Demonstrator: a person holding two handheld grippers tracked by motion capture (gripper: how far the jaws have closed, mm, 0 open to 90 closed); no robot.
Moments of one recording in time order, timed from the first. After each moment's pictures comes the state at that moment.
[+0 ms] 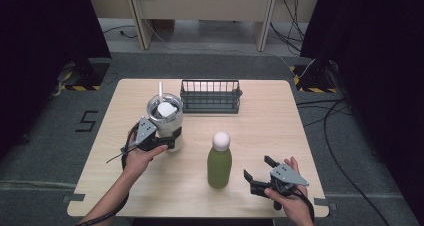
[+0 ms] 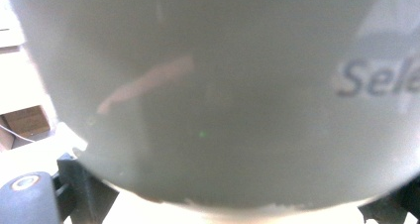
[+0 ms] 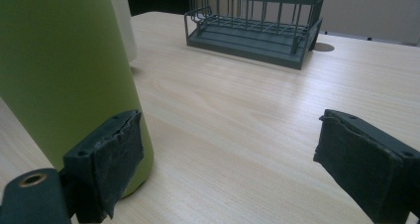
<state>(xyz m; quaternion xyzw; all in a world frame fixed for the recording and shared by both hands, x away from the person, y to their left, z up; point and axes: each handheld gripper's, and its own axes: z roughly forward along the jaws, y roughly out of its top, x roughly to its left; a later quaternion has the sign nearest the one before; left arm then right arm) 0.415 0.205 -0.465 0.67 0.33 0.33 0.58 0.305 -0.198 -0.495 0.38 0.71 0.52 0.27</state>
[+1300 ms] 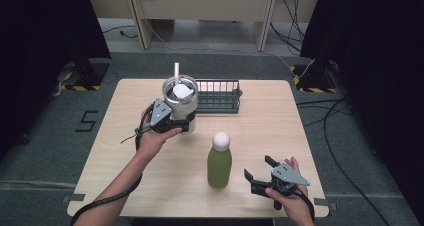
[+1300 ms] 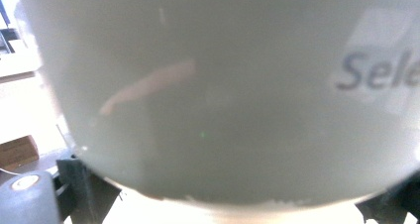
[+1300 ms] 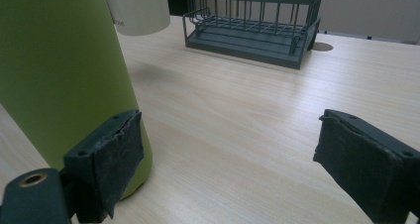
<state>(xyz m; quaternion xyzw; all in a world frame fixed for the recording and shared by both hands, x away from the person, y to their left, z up) 0.451 0.166 -0.424 0.67 0.29 0.34 0.59 0.306 -0.200 -0.496 0.38 0.71 0.53 0.27</state>
